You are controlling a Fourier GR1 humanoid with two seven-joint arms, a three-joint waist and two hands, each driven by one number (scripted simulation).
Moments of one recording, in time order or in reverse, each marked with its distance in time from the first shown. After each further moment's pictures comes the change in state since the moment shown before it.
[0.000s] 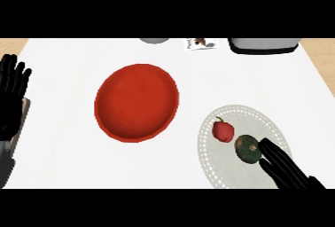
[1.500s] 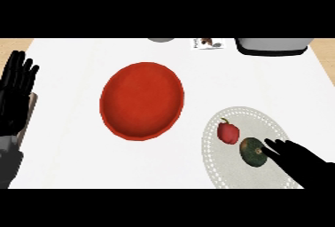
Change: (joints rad) left arm -0.041 -0.091 0.072 0.030 -0.094 -0.096 0.031; right arm -0.057 -0.216 -0.163 -0.025 0.128 0.598 0.440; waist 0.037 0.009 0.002
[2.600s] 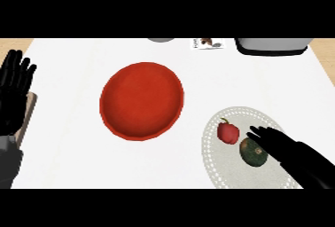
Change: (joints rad) left arm -0.004 -0.078 0.102 -0.025 -0.098 -0.080 0.049; right arm -0.114 0.244 -0.014 0.333 0.250 0.003 -0.261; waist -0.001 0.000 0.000
